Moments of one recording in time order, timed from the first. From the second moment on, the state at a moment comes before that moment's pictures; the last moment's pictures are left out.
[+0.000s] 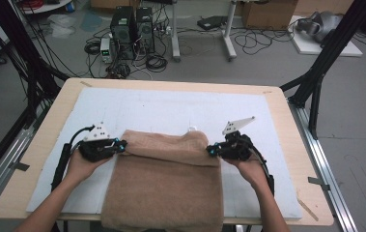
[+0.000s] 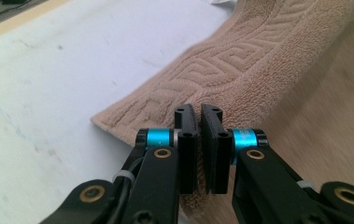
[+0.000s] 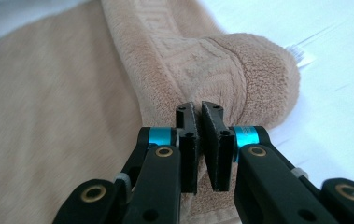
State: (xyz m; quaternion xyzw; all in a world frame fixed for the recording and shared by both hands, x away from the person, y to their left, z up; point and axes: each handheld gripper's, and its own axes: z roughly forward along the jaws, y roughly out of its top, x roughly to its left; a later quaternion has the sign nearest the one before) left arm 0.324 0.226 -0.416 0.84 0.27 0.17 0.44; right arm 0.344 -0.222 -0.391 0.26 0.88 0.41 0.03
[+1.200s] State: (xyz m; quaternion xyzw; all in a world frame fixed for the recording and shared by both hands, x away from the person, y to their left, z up) left arm 0.363 0.219 -0.443 0.84 0.33 0.14 0.40; right arm 0.364 -0.199 -0.436 0.29 0.87 0.39 0.02
